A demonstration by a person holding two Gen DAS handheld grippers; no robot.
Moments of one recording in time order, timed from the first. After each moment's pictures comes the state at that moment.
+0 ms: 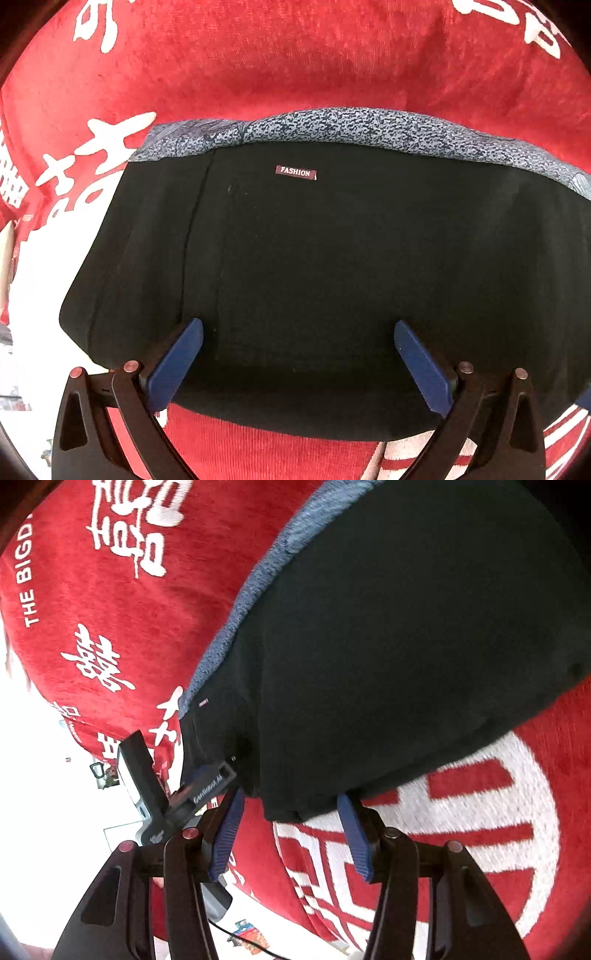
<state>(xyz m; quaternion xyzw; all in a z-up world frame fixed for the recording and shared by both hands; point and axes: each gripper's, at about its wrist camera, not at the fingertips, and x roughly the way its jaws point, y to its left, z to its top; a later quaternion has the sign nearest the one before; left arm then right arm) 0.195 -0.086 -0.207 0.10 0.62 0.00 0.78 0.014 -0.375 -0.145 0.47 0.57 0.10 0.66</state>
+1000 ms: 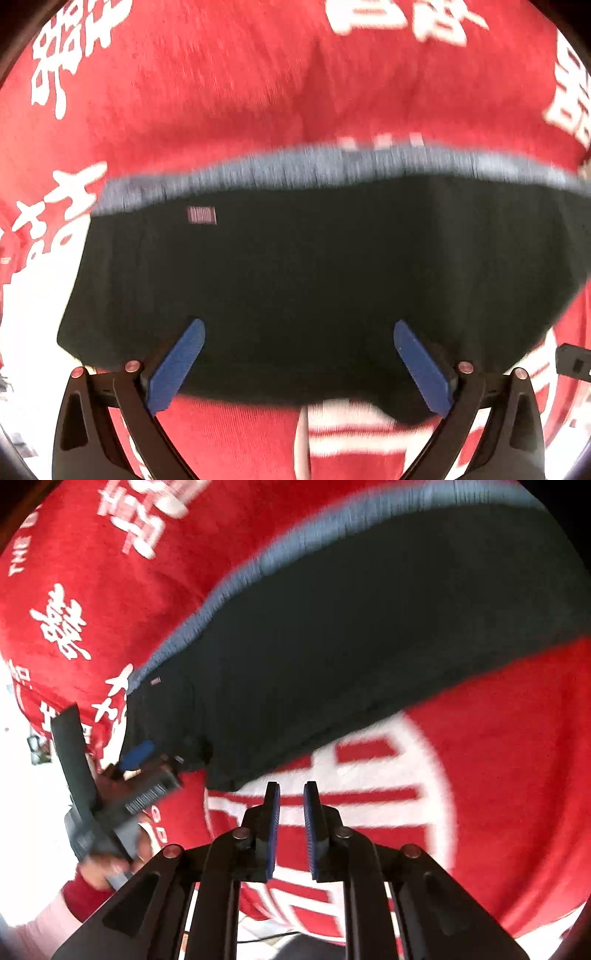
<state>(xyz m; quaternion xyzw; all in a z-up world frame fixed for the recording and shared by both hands) 0.195 -0.138 -0.163 0.11 0.60 -0.09 0.78 0.012 -0.397 -0.097 0.31 0.62 0.04 0.72</state>
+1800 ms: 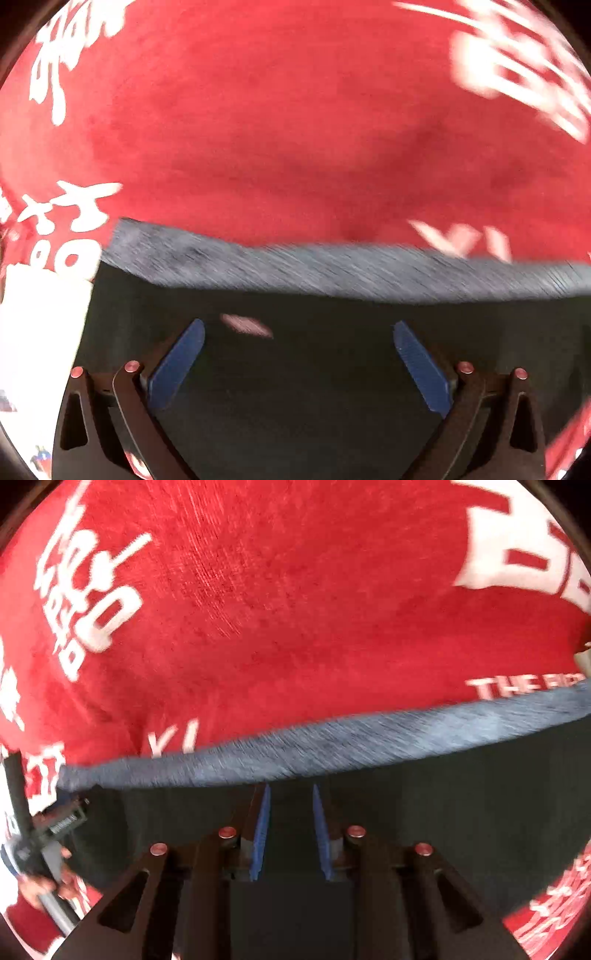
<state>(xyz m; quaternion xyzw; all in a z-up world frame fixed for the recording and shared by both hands) 0.259 -0.123 -0.180 0.07 0.61 -0.04 0.79 0.122 -0.447 -0.104 0.16 0.60 -0.05 0.78</state>
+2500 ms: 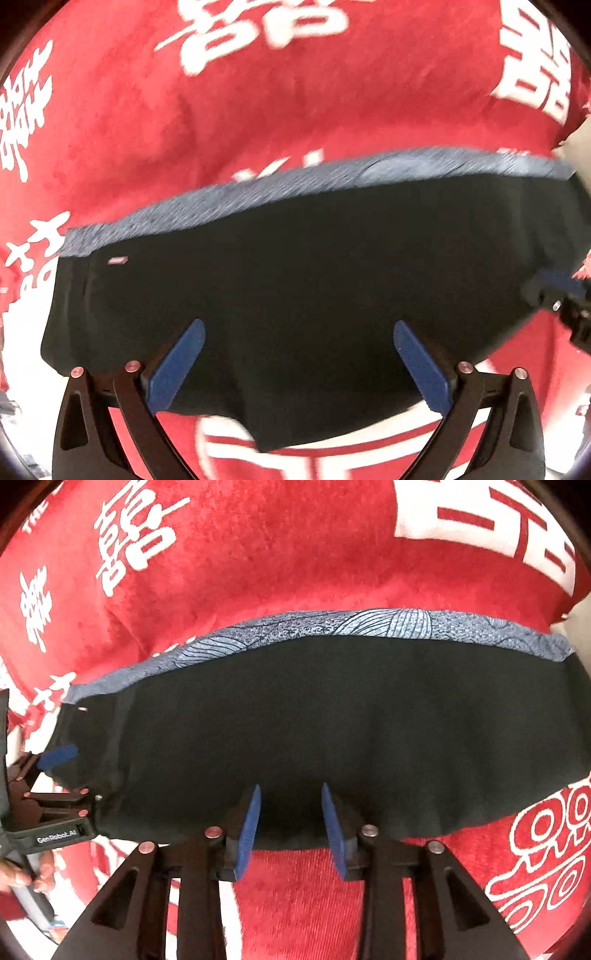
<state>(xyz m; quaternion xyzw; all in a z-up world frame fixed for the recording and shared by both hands) 0.159 -0.242 -0.143 0.13 0.60 -0.13 0.78 0.039 -0.465 -0.109 0.18 0.59 -0.01 0.79</state>
